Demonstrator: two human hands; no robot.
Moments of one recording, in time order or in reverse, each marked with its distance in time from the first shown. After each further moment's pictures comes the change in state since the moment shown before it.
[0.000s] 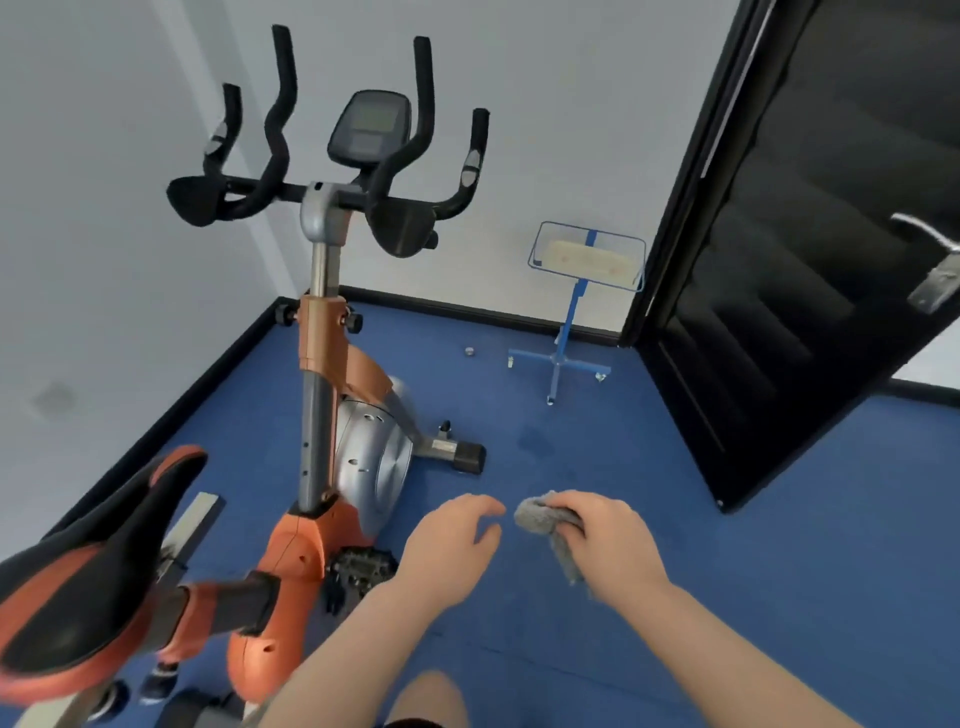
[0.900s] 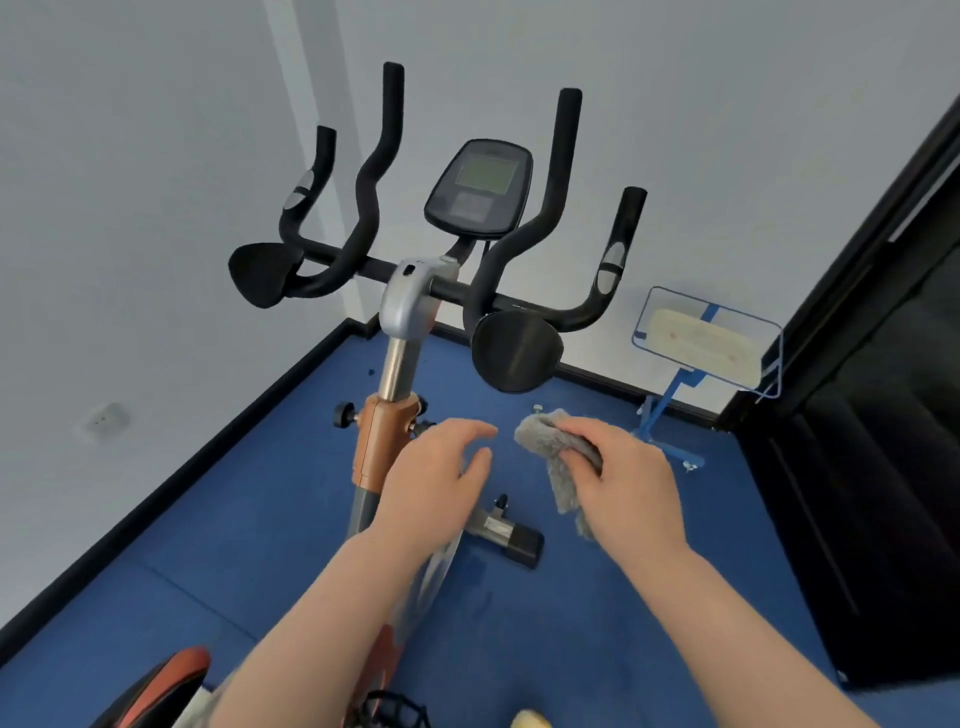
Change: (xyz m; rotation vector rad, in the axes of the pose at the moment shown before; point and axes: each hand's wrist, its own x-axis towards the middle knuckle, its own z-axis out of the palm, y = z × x) left_hand 0.218 -0.065 -0.207 -0.087 0.461 0.011; right_hand 0.294 -0.148 -0.027 0.150 0.276 -0.251
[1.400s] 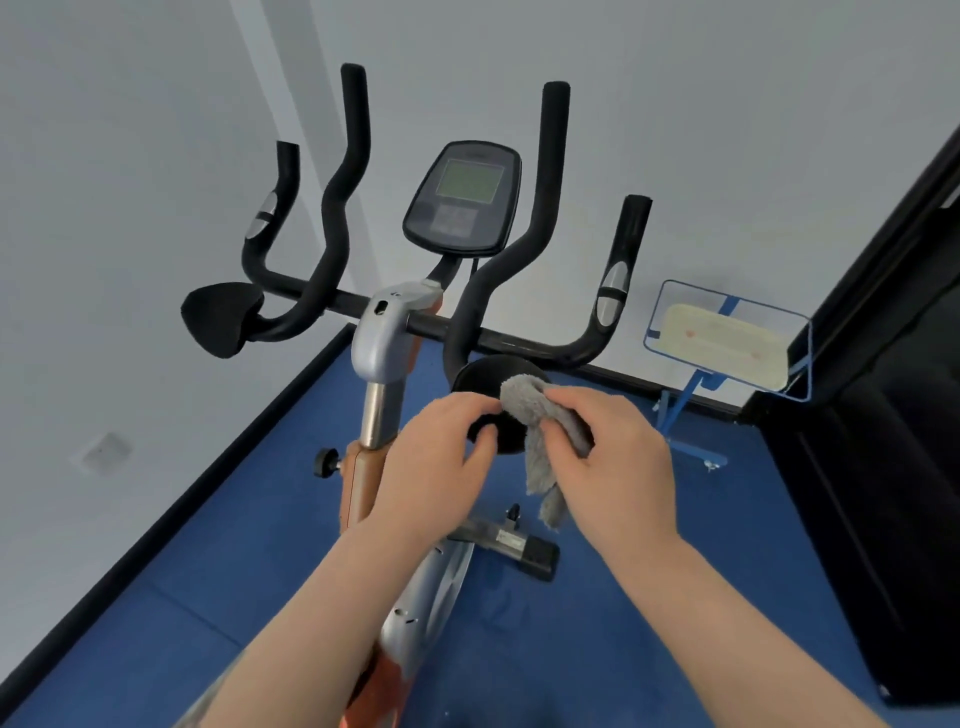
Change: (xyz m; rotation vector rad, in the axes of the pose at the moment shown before) left_hand 0.091 0.023 -0.005 0.074 0.037 0.129; right_hand 0.084 -0.010 0.002 0.071 0.147 -0.080
